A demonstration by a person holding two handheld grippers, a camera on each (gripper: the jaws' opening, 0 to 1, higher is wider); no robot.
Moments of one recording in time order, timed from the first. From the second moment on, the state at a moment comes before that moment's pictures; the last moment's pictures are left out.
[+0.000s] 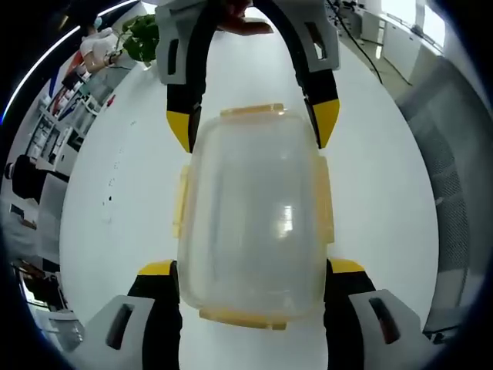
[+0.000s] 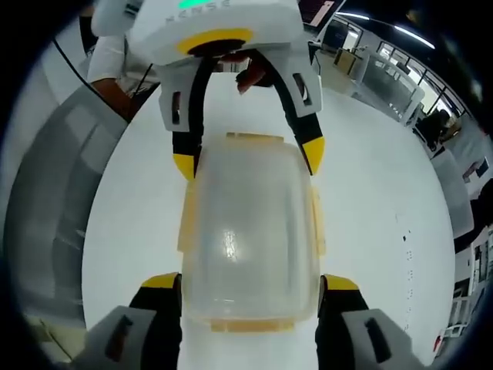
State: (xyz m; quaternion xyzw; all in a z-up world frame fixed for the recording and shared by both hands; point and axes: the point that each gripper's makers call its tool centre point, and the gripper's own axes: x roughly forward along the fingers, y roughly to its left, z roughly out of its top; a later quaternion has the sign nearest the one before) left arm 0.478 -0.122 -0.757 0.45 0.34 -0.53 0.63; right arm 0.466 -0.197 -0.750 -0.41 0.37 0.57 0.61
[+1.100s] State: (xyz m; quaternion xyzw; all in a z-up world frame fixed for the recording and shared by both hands) left arm 0.512 -0.100 -0.759 0.46 0.32 -0.54 0.63; right arm 0.500 -0.175 -0.751 -0.41 0.38 0.57 0.60
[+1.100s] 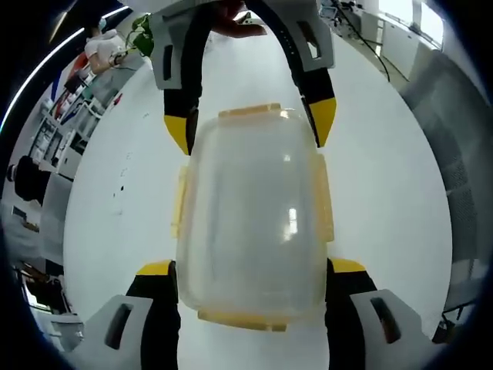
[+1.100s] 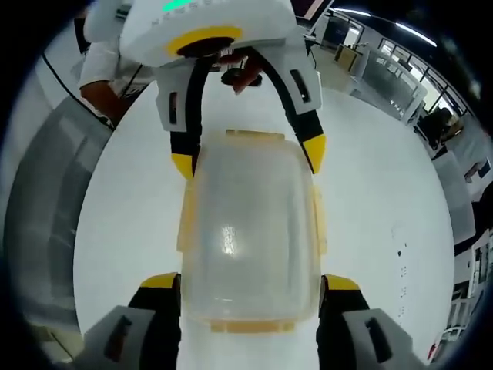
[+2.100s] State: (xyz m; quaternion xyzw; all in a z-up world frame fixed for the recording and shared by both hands) left arm 0.509 -0.093 -0.748 0.42 0.33 -0.53 0.66; right arm 0.499 -0.180 -0.738 -0.40 0.36 0.57 0.62
